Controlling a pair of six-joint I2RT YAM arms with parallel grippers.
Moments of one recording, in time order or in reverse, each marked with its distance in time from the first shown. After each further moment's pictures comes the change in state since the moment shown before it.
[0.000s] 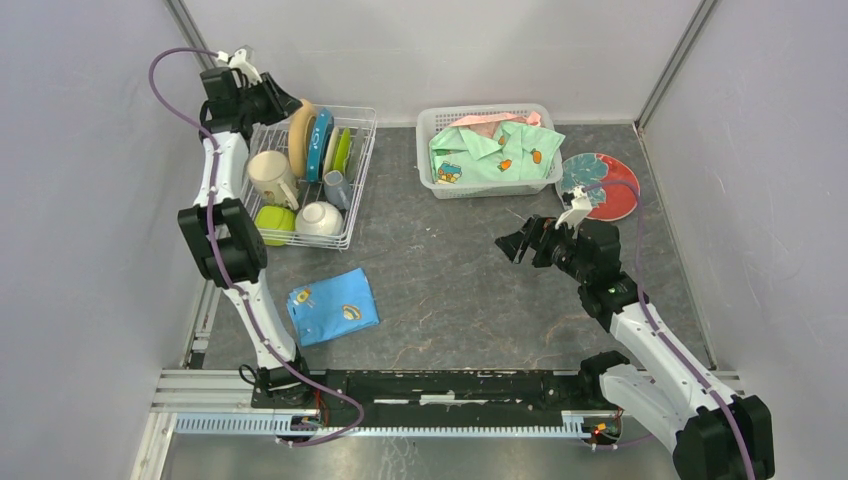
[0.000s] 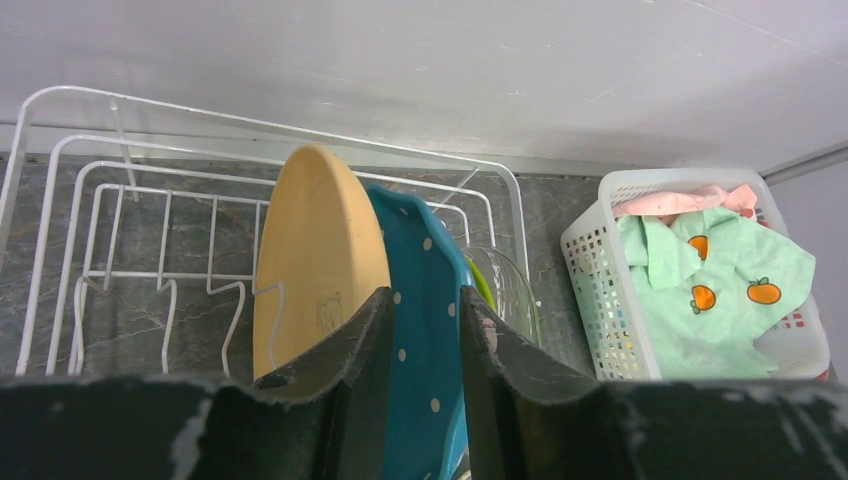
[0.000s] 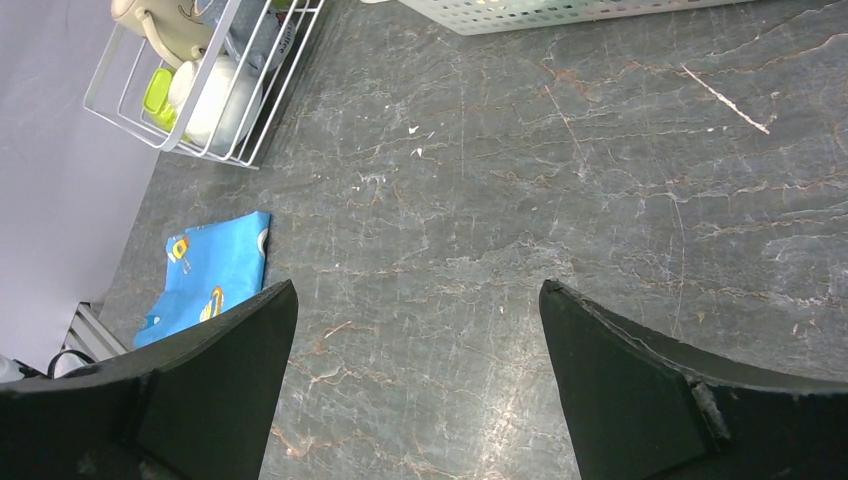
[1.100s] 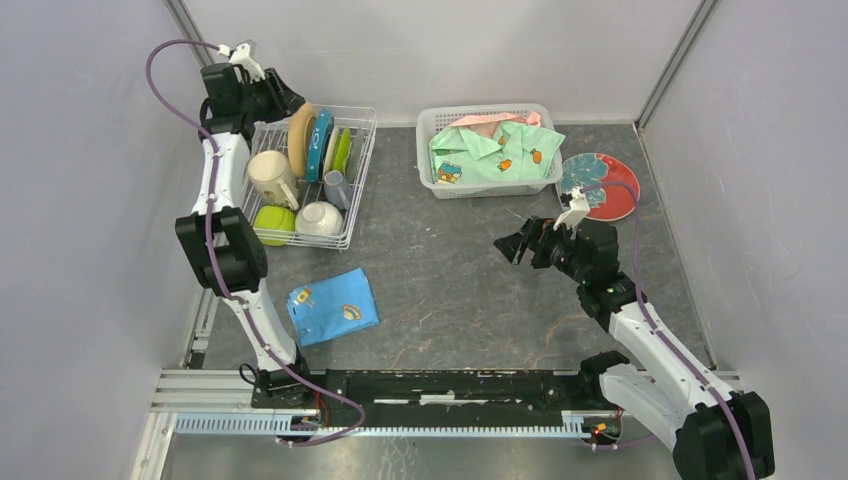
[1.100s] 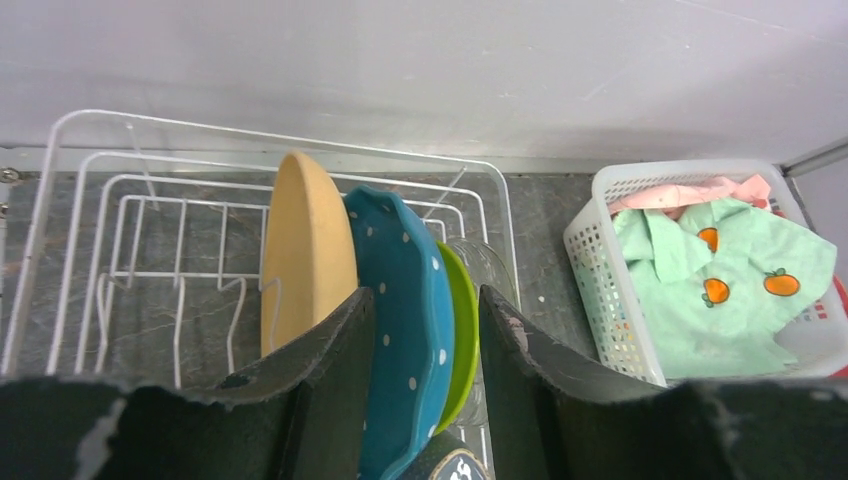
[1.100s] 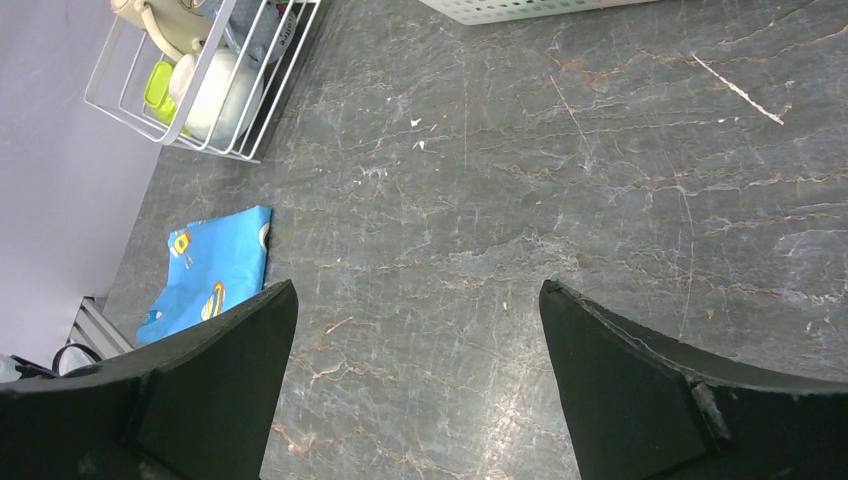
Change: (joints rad) left arm -0.026 -0.090 -0.051 -0.018 -0.050 0.052; right arm 0.003 0.012 -0.012 0.015 -0.006 0.007
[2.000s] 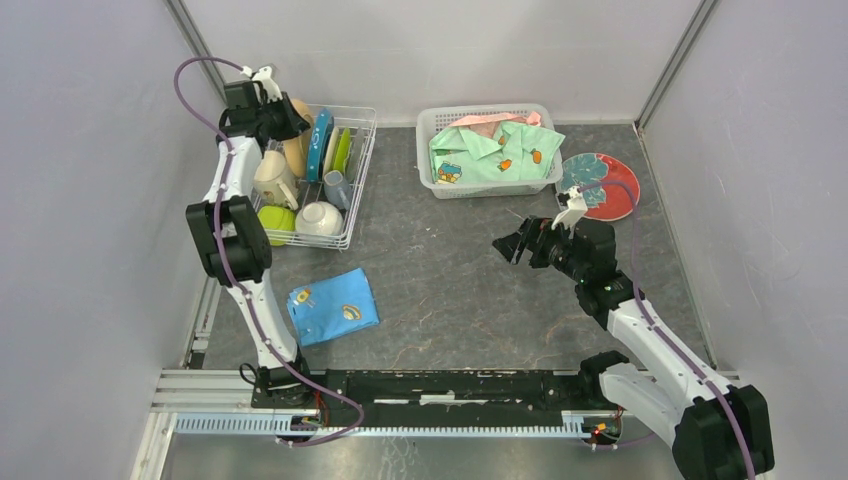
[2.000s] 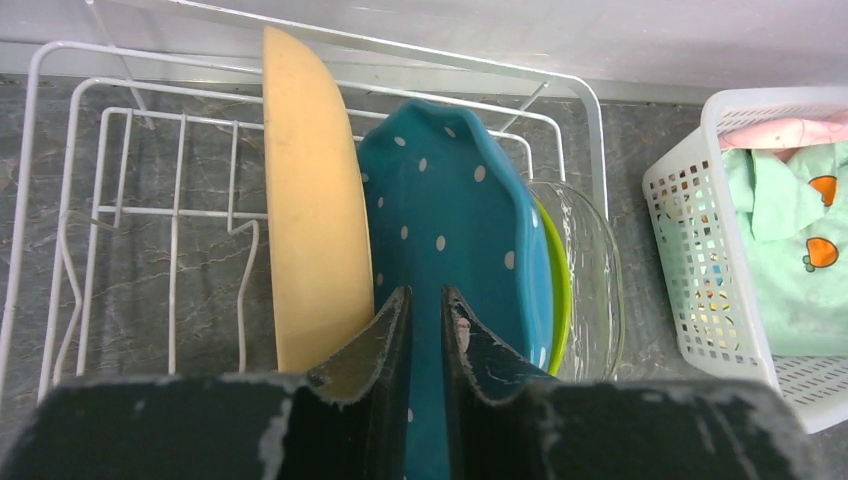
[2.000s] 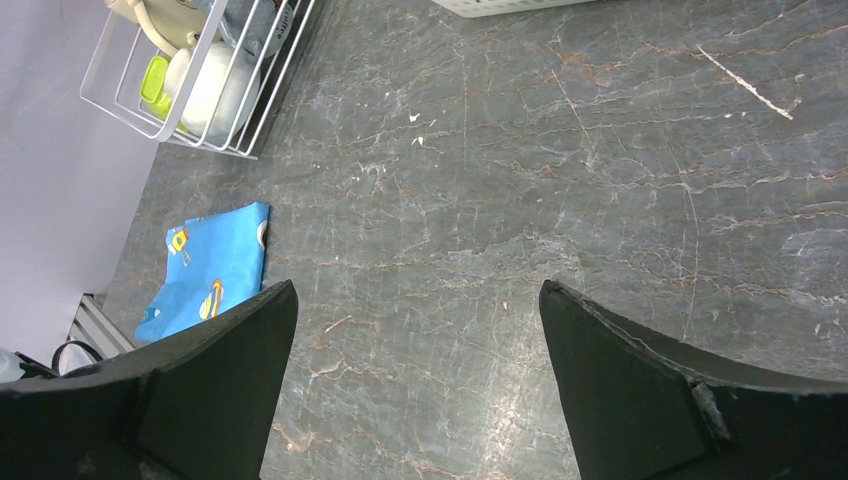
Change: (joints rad) left arm -0.016 0.089 -0.036 -0.036 -0.069 0.097; right arm 0.004 0.025 0.000 0.013 -0.005 0.002
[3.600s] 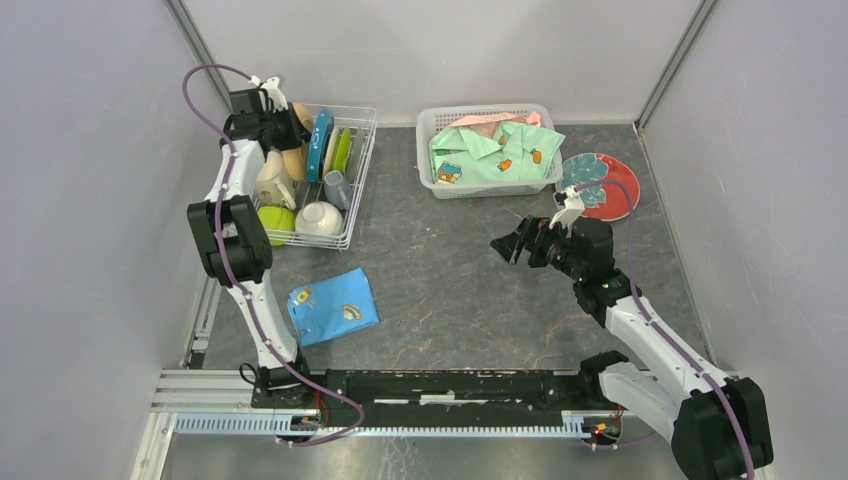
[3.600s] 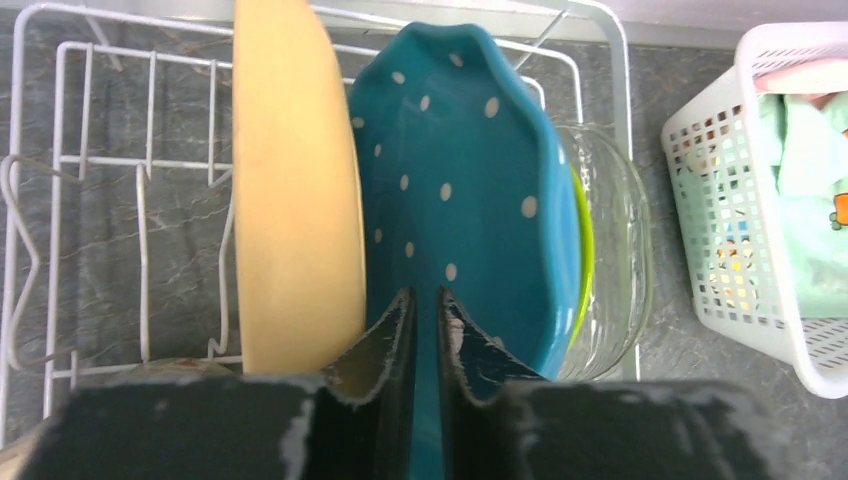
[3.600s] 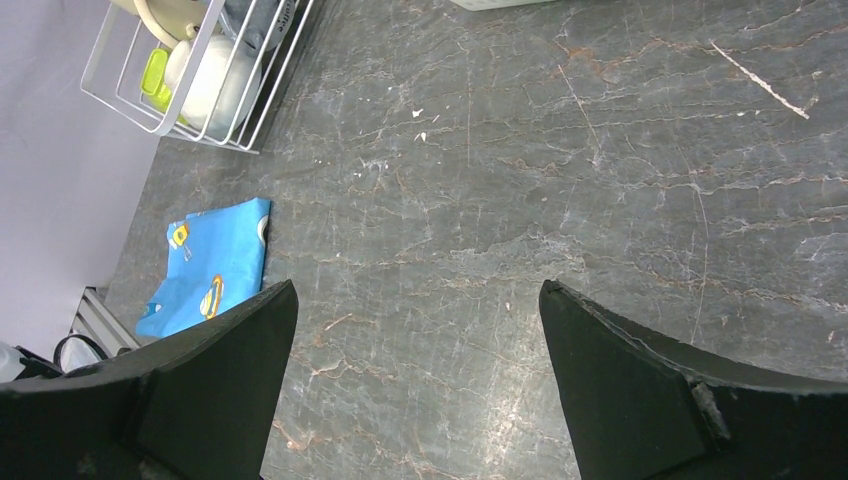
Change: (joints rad) left arm -0.009 -0.003 -0.051 -0.049 0.000 0.045; right arm 0.000 0.033 0.000 0.024 -0.017 -0.002
